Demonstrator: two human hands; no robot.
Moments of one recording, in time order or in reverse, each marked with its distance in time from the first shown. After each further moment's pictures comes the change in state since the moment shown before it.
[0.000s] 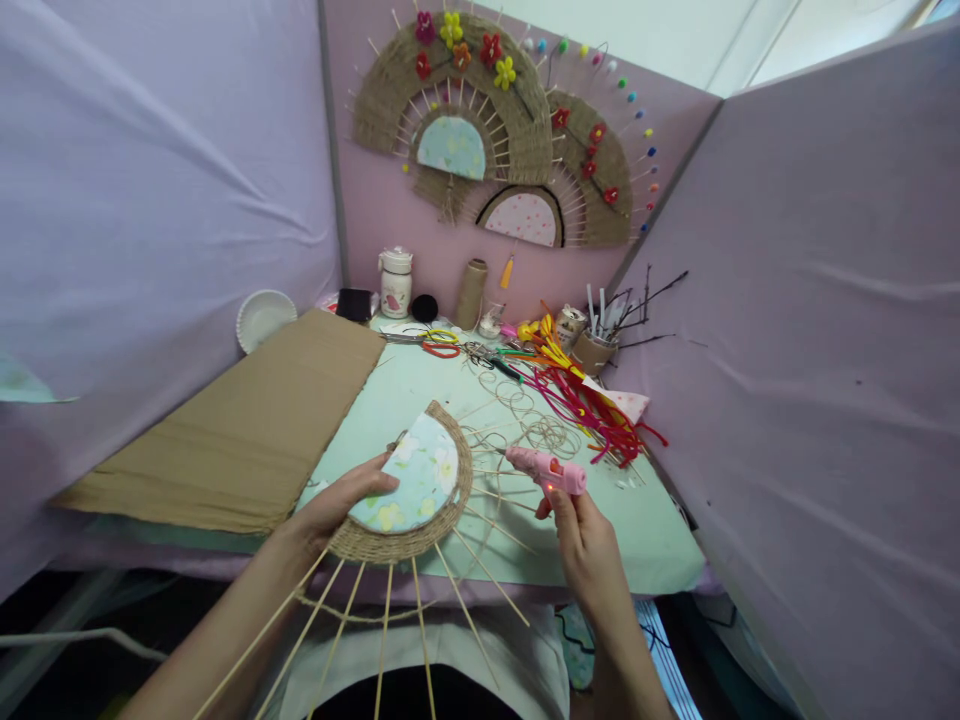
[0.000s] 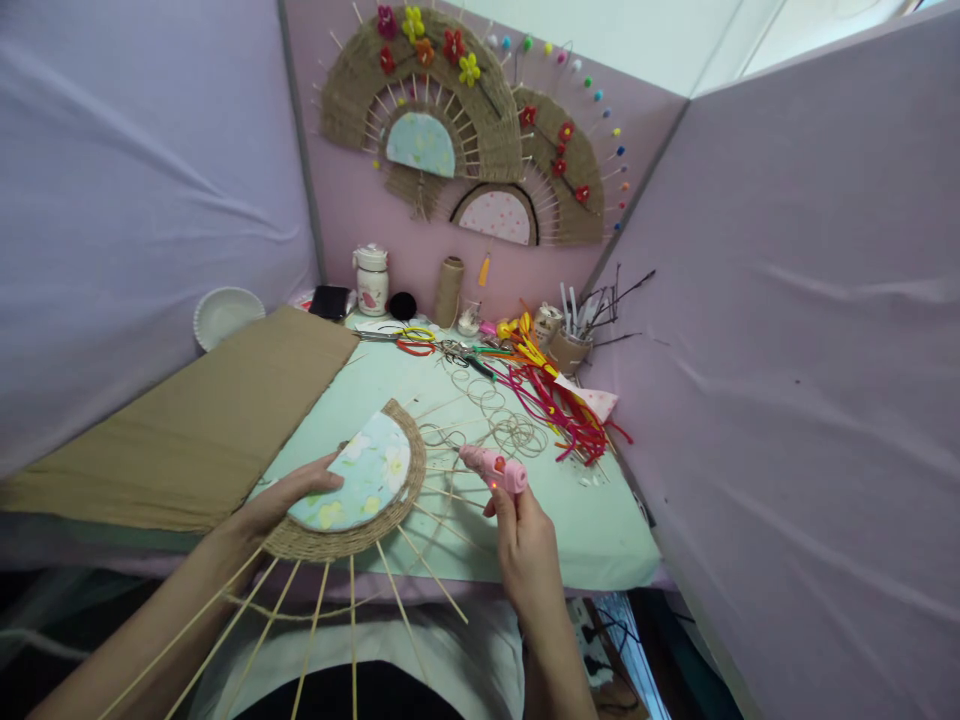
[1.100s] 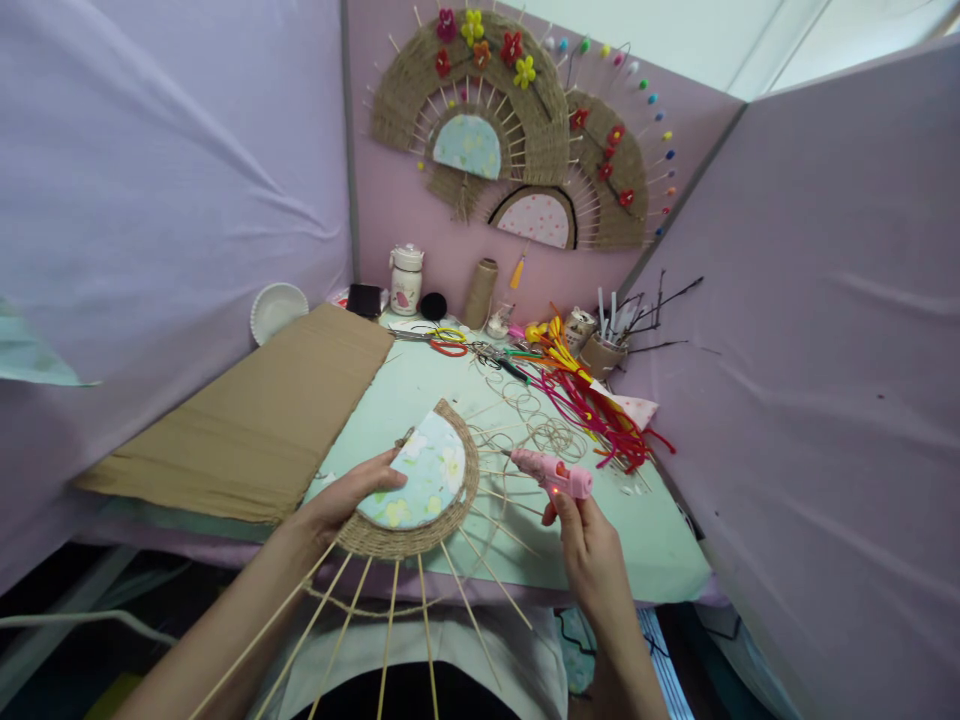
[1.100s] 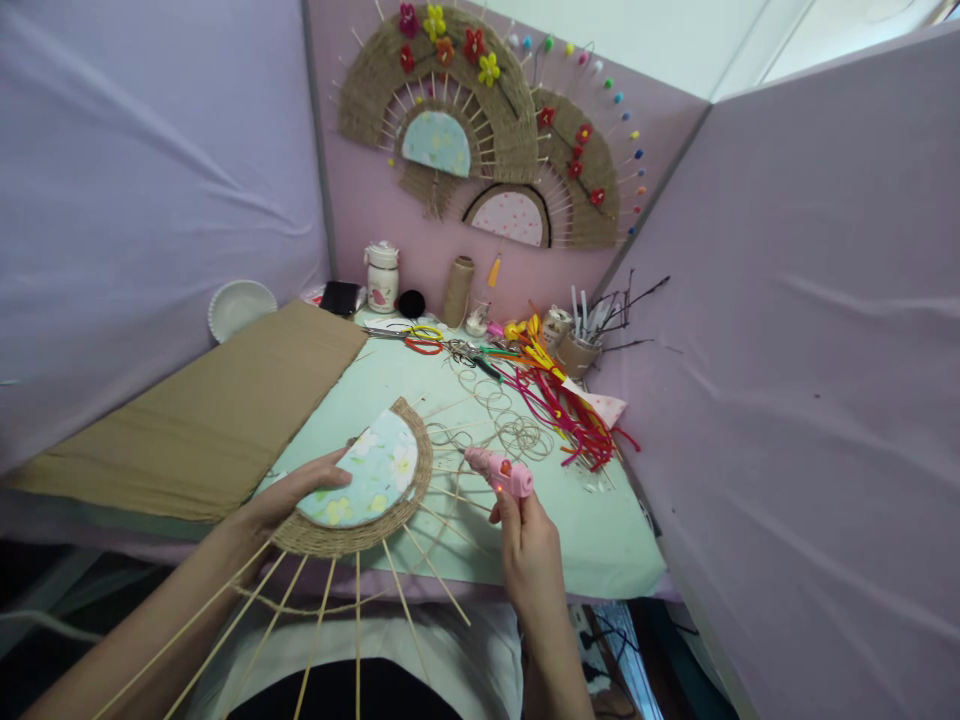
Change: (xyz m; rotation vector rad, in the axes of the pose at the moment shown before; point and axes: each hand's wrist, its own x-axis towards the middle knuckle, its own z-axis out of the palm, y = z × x) left_hand 0.002 -0.003 -0.003 -0.006 -0.024 0.008; right_hand -0.001 0.003 0.003 -0.025 0.009 -0.031
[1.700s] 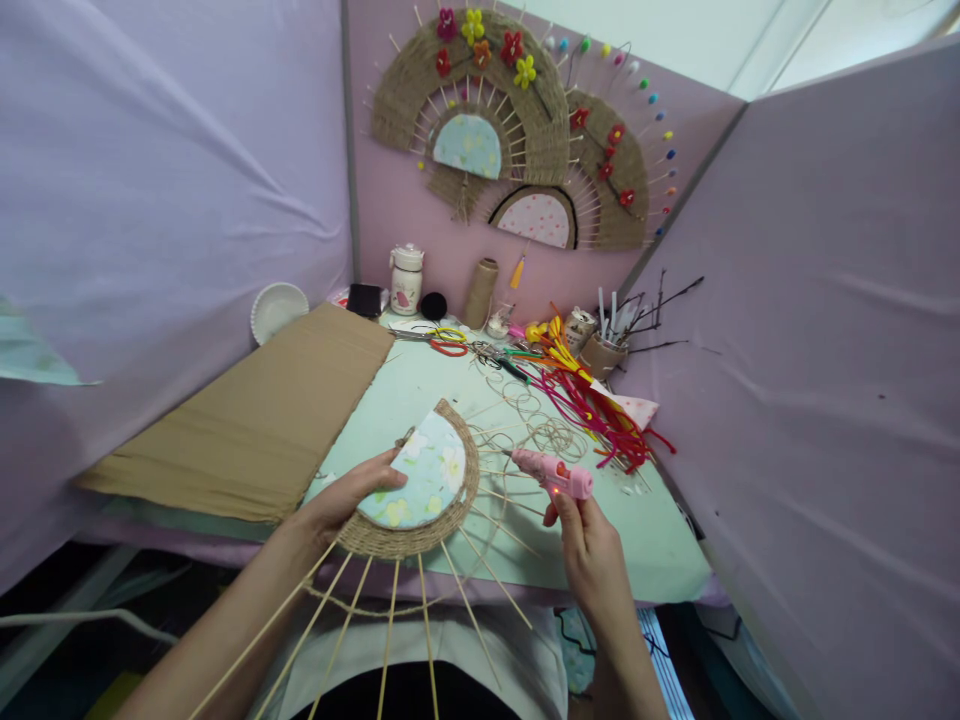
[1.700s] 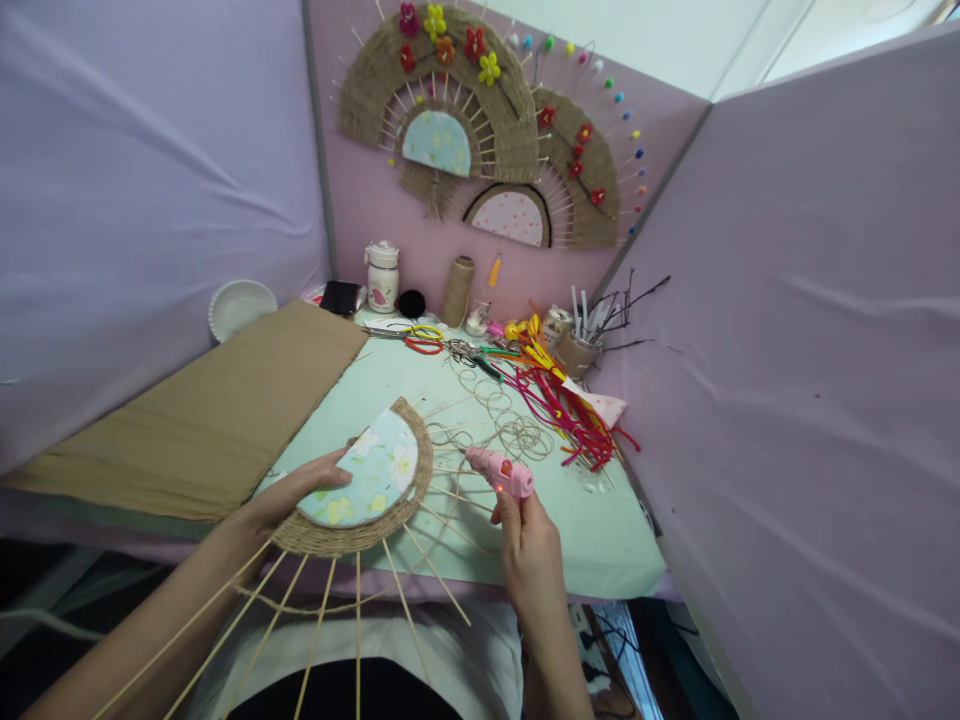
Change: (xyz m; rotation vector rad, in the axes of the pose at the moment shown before) left_hand -0.002 0.003 0.003 0.029 0.009 -0.004; right_hand -0.001 -0.001 -0.001 -0.033 0.014 -0.010
